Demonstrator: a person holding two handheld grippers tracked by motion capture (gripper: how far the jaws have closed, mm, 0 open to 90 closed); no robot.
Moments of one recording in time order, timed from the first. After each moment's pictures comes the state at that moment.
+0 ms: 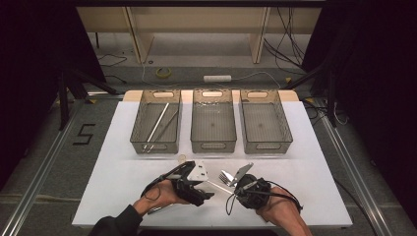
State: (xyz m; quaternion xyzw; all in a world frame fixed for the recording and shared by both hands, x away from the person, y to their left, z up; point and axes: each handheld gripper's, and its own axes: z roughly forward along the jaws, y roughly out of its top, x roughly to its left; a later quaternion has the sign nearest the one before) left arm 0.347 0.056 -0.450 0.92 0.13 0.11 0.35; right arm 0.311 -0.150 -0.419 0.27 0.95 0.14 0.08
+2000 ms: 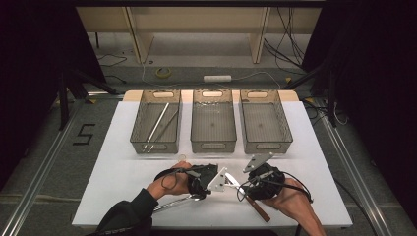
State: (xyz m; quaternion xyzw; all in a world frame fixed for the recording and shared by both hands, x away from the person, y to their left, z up) left arm 0.349 0.021 -0.429 0.95 -0.07 0.15 0.27; right arm 0.325 -0.182 -0.397 0.29 0.92 0.22 0.14
